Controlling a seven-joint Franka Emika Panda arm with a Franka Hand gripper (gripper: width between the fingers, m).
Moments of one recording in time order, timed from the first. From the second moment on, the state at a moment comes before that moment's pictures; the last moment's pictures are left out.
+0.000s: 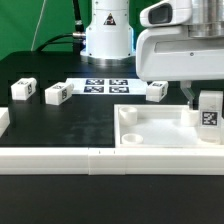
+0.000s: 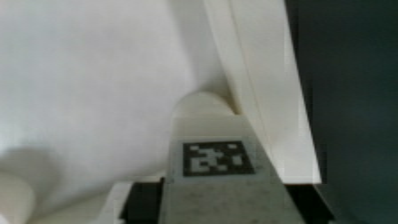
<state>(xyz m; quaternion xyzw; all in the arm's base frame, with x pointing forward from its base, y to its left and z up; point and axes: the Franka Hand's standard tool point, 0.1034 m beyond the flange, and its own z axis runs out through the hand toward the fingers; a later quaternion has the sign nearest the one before) 0.629 0.118 0.074 -0.97 0.24 -0.03 0.07</state>
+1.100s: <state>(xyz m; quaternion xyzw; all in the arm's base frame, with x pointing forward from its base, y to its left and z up) 0.627 0.128 0.071 -0.70 0.71 0.02 0.11</state>
